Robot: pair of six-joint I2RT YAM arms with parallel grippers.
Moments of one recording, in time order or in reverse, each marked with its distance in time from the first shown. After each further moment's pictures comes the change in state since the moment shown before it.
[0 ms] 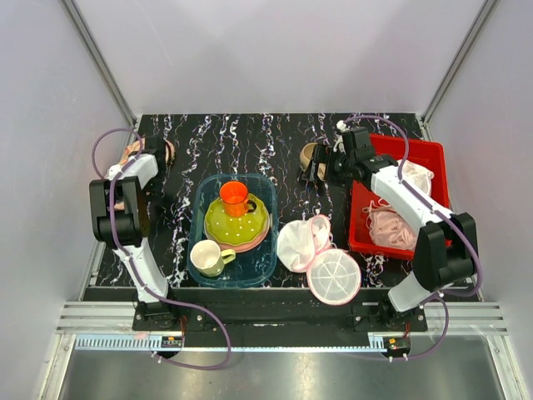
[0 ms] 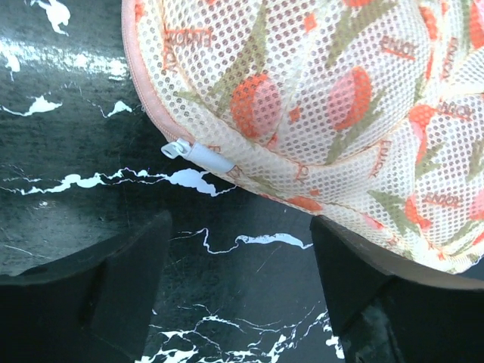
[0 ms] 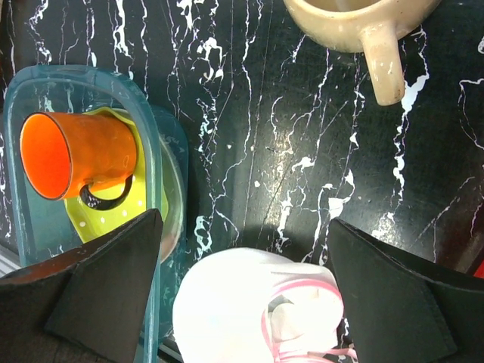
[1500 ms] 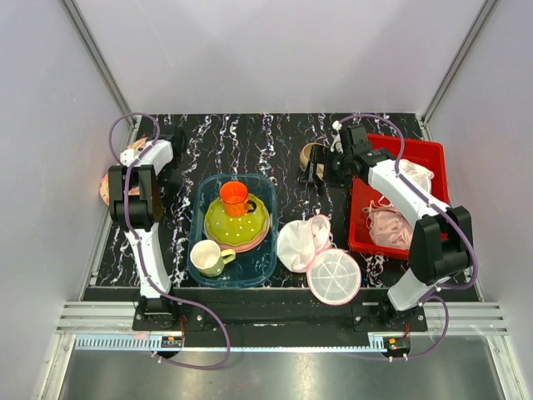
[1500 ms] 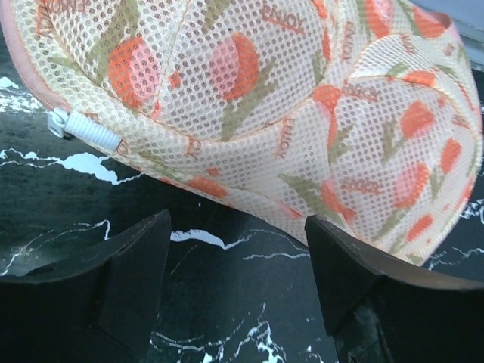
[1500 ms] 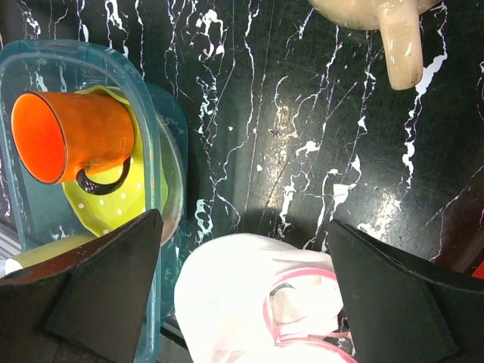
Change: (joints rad) left arm -0.089 0.209 0.288 -0.132 -0.187 -0.124; right arm 0.000 0.067 0.070 -0.090 -0.040 -0.023
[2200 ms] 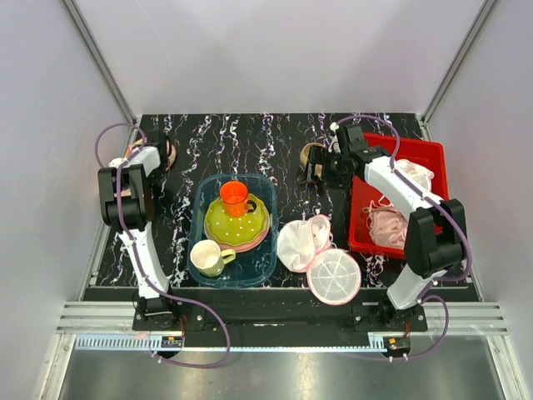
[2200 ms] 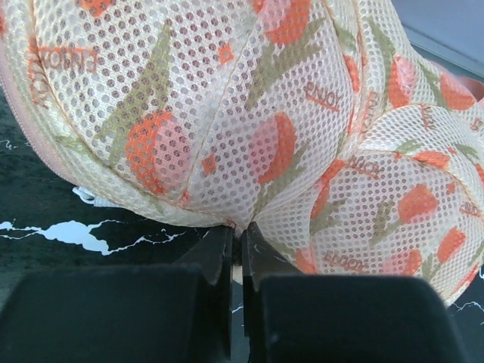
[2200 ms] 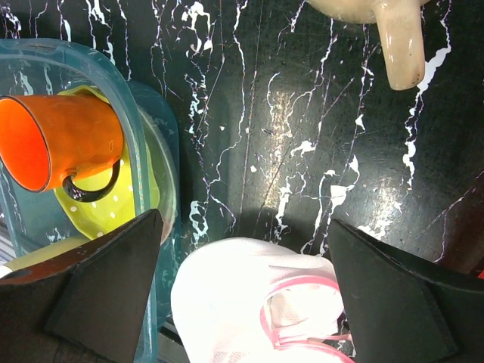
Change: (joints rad) left arm 0.107 0.011 -0.082 0.162 0.094 0.042; right arm 0.000 0.062 0.039 -0.029 0.000 0.001
